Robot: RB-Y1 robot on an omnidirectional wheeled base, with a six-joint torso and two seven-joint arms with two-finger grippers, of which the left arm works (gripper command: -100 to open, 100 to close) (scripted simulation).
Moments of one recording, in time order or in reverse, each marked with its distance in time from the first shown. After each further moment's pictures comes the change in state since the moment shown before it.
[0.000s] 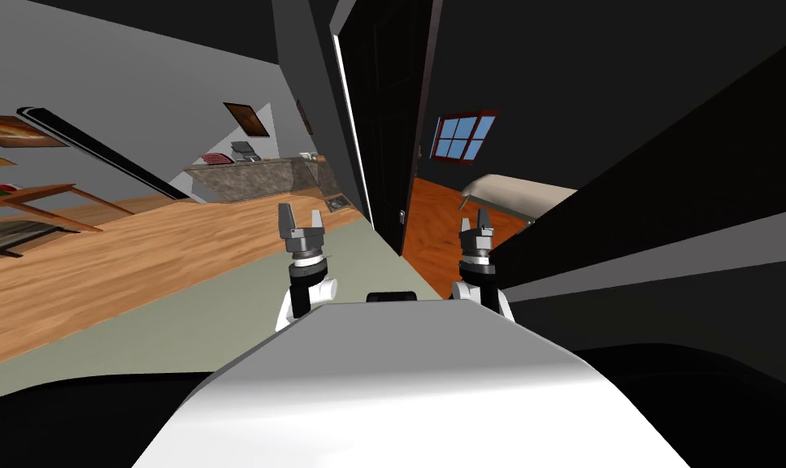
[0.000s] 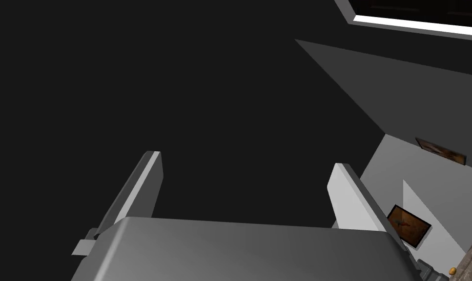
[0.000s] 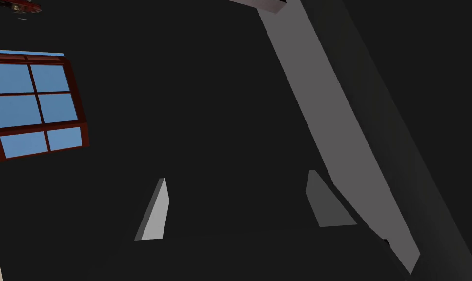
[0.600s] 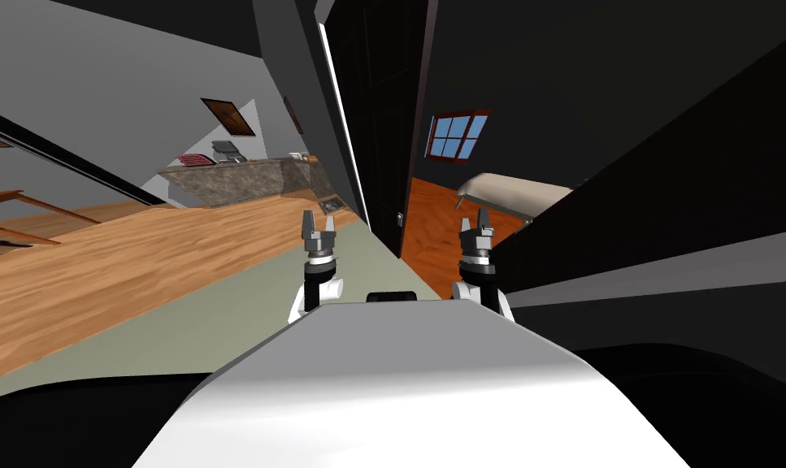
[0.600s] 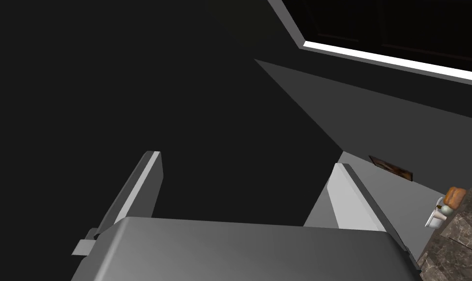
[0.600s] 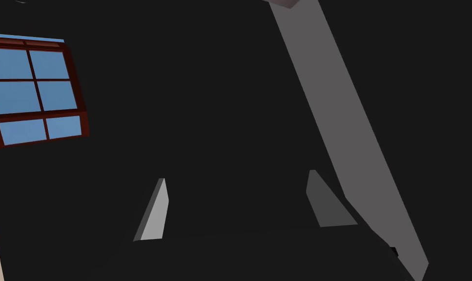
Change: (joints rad) arm -0.034 0.016 -0.043 0.125 -0.004 -0.009 -0.001
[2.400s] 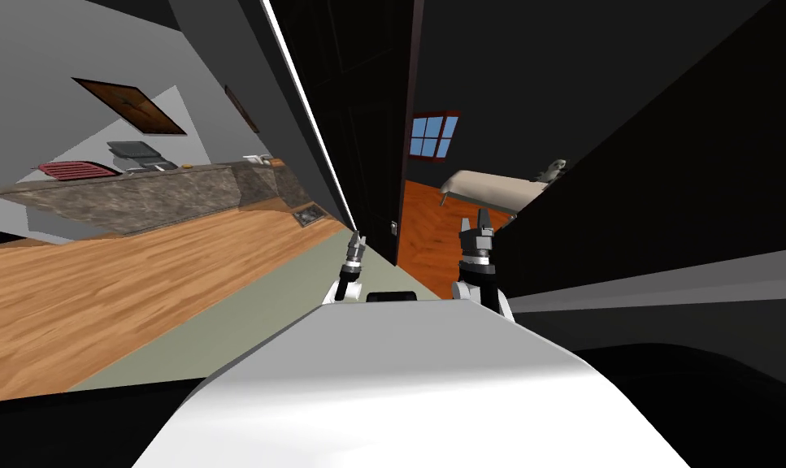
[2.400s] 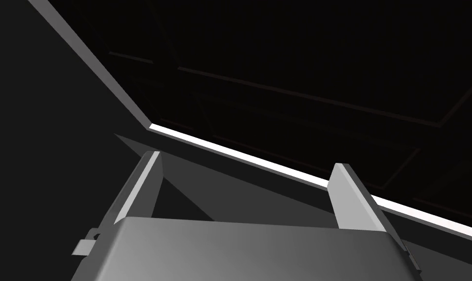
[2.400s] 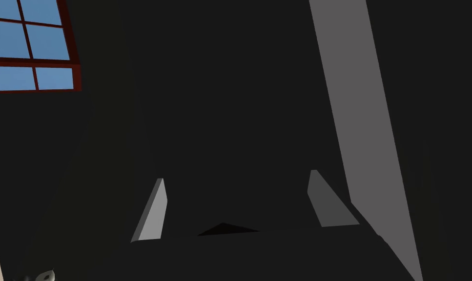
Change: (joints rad) arm -0.140 0.024 -0.167 0.497 -0.018 -0.046 -0.009
